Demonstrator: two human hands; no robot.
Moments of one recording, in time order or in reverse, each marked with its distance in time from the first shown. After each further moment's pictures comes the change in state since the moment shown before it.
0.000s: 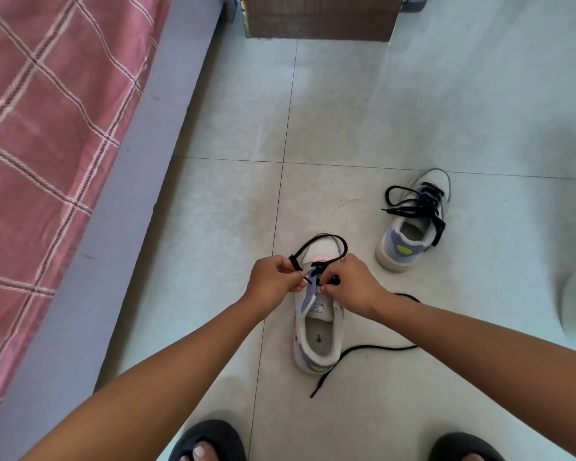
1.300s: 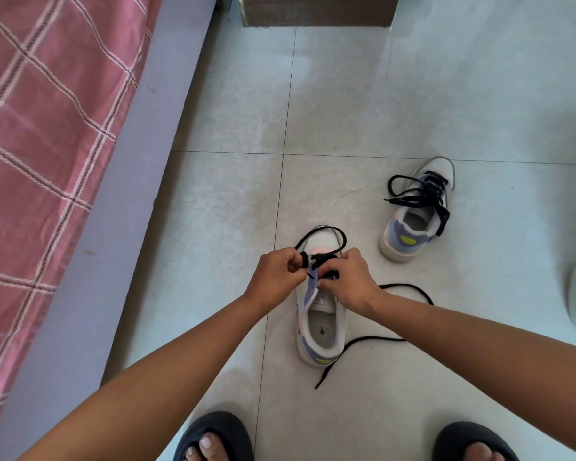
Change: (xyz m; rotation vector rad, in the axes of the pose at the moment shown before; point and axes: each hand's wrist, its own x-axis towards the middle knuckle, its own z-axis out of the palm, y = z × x) left_hand 0.000 -0.003 -0.003 0.433 -0.022 0.307; right_hand -0.006 -0.008 0.013 0.158 0.050 0.087
